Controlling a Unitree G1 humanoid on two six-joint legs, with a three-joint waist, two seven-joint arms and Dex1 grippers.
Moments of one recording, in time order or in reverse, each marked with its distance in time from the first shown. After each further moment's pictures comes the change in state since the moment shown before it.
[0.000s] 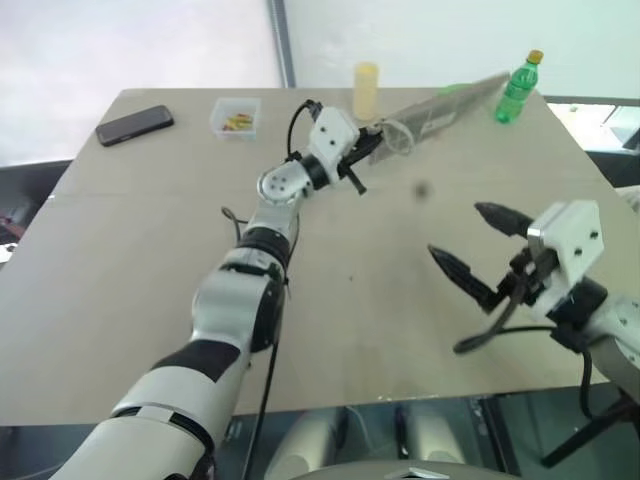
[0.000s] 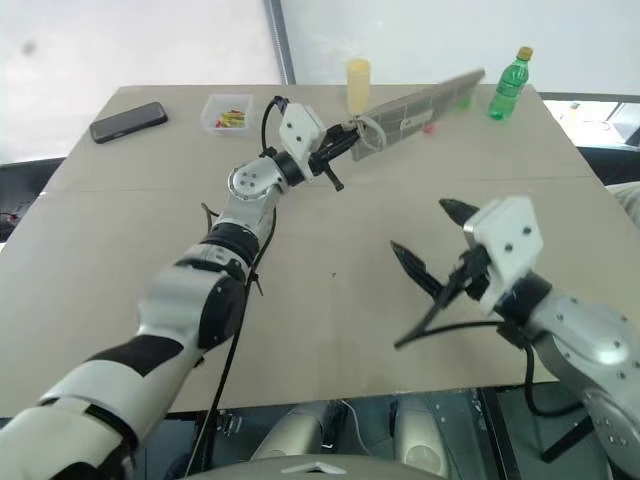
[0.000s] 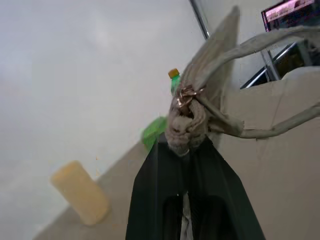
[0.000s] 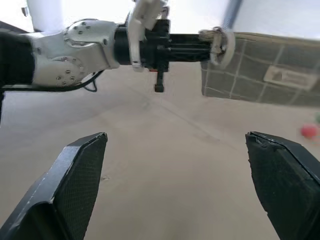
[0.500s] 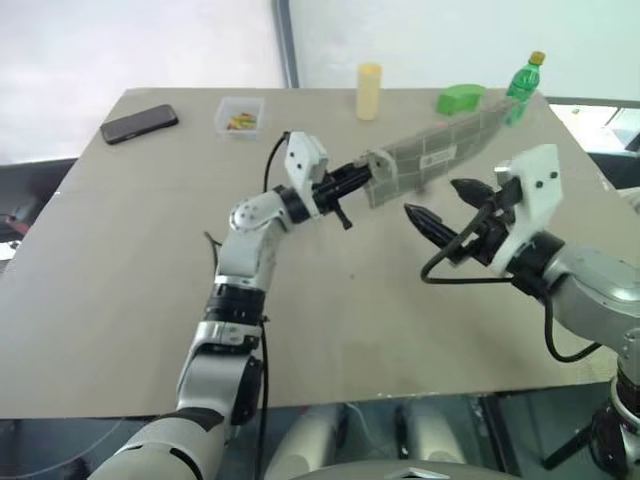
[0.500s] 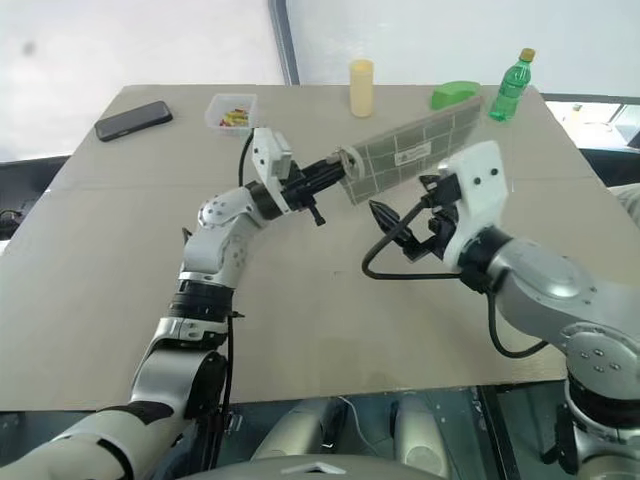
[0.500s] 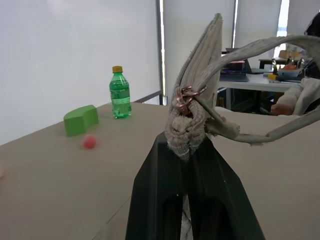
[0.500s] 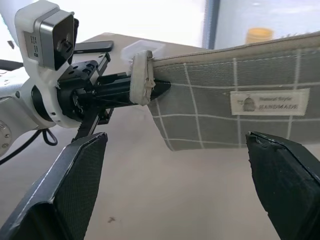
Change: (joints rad) left arm 0.435 0.098 -0.060 -0.863 -0.205 0.622 -0.071; right arm -0.367 0.116 0.139 0.184 0.364 0.227 -0.406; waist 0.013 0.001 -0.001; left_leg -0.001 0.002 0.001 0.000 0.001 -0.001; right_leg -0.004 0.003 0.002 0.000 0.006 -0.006
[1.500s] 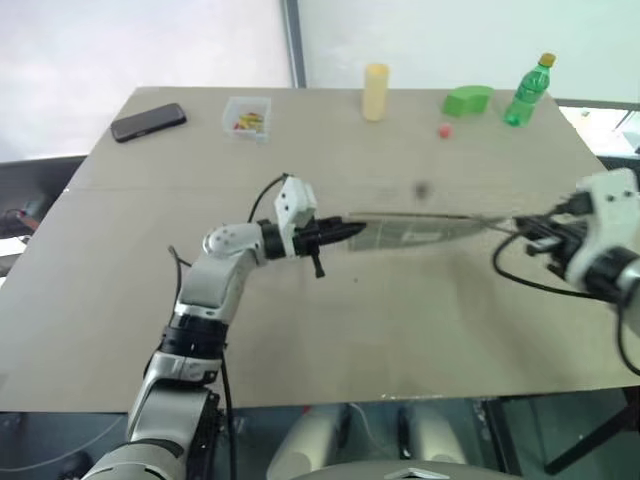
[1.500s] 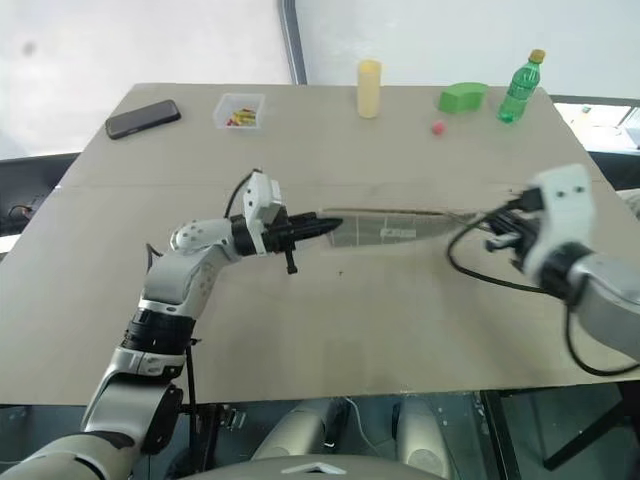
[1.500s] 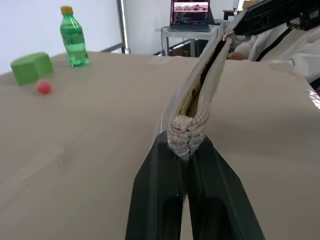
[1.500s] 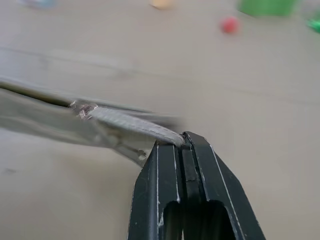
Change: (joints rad) left arm 0.171 0.183 -0.092 -0.161 -0.103 0.181 -0.161; right arm 0.316 -0.310 -0.342 0.115 0.029 0.068 0.010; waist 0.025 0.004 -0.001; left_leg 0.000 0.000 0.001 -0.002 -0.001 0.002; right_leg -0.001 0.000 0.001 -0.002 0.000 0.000
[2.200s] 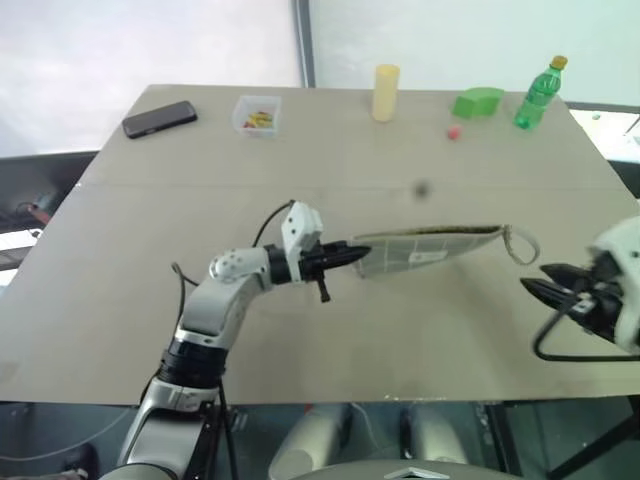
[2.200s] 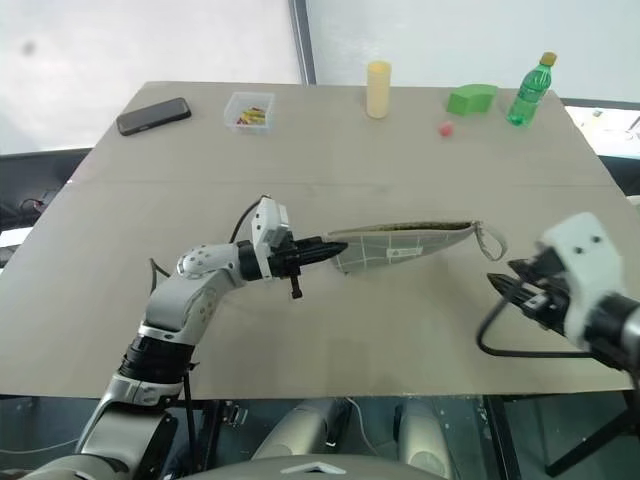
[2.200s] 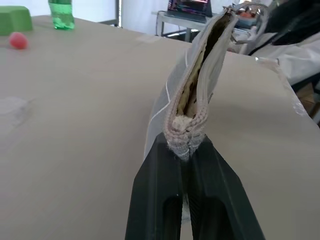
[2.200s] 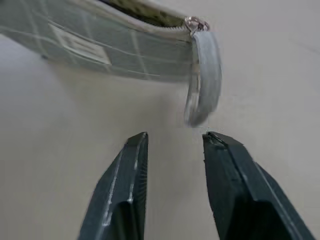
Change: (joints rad) left arm 0.126 -0.011 -0.041 -0.139 -0.021 0.068 0.077; right arm 0.422 -0.159 -0.401 -0.202 0.171 0.036 0.357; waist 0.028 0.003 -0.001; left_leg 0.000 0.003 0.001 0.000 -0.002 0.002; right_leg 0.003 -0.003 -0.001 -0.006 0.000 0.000
